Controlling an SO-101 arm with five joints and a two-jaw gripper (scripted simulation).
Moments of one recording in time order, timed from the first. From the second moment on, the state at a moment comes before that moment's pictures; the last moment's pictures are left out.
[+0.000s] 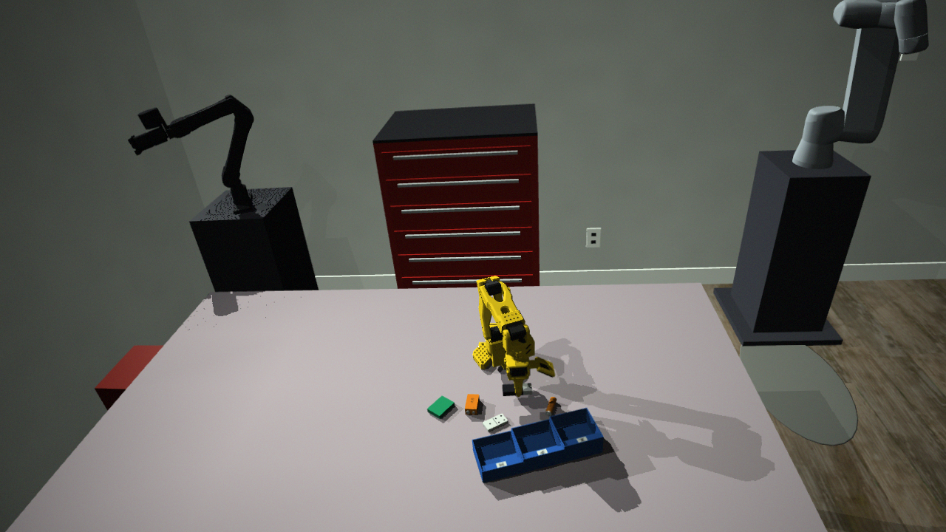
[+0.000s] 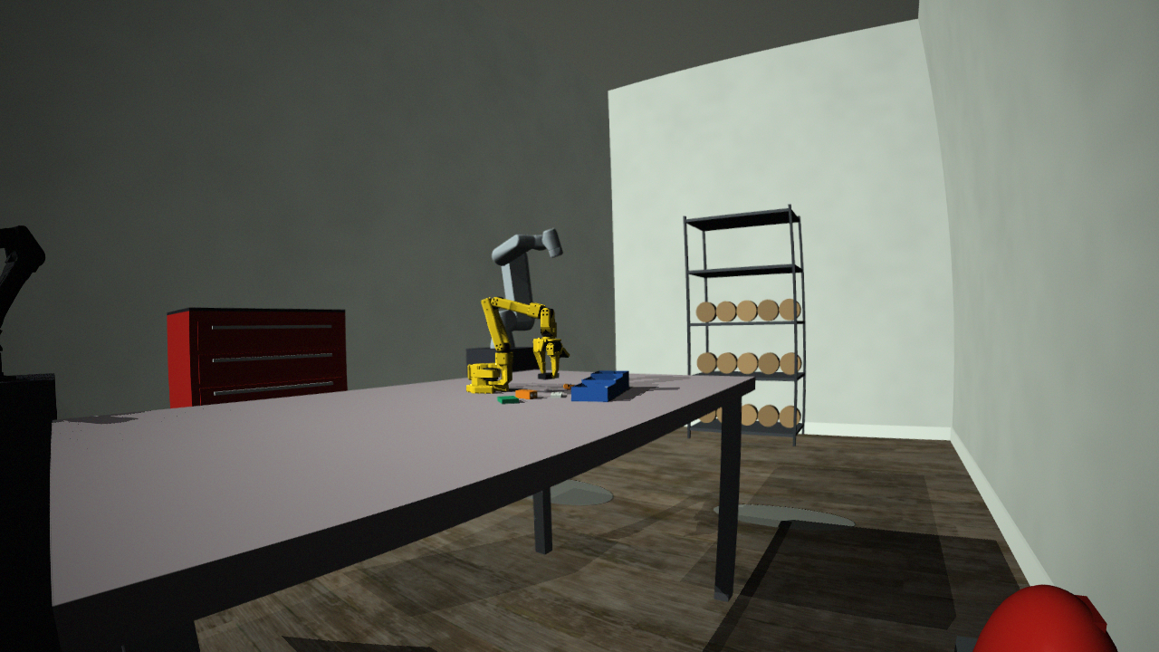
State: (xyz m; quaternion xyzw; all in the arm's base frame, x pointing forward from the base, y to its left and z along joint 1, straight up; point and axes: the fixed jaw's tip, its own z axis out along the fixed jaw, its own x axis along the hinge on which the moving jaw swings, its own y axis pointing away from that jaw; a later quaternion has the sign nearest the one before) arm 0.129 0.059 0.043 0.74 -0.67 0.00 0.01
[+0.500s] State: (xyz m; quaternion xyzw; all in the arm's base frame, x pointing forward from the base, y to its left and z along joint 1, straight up) arm 0.137 0.063 0.057 0.72 -0.69 0.00 -0.01
